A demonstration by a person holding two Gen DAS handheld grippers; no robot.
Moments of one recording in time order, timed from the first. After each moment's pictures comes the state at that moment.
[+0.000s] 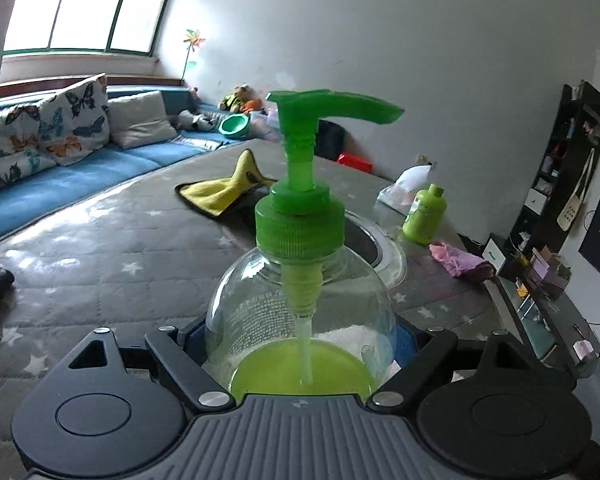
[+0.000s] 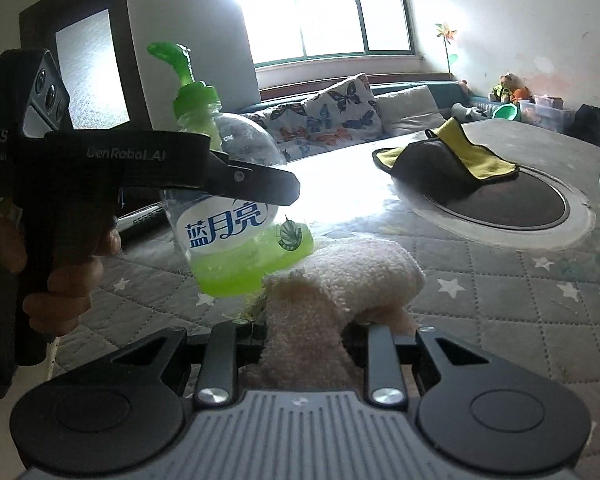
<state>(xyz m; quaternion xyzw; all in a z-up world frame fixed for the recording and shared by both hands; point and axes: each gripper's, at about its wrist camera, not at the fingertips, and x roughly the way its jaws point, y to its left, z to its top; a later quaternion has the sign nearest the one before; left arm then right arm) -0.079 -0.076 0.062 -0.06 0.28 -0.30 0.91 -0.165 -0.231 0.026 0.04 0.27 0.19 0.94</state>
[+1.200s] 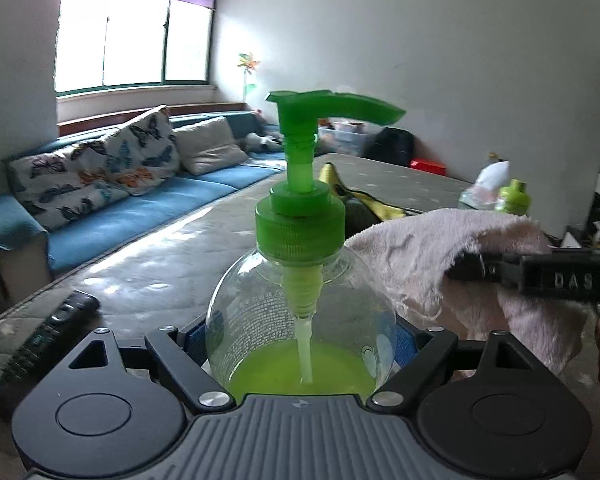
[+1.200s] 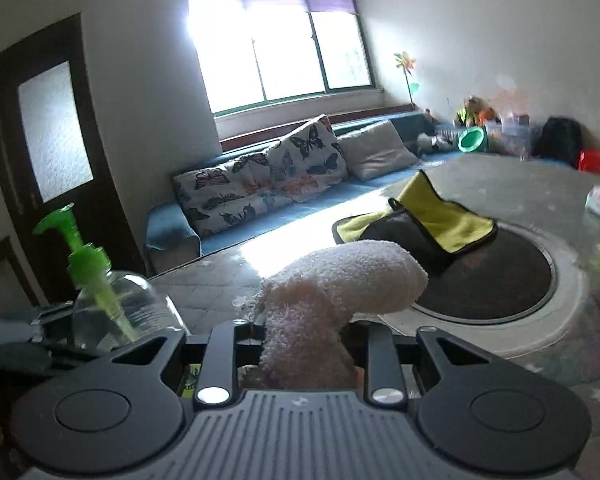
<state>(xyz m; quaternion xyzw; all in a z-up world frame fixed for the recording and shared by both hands) -0.057 -0.072 0.049 0.02 0.24 -0.17 0.95 -0.070 -0.249 0.059 0.09 0.23 0.13 0.96</state>
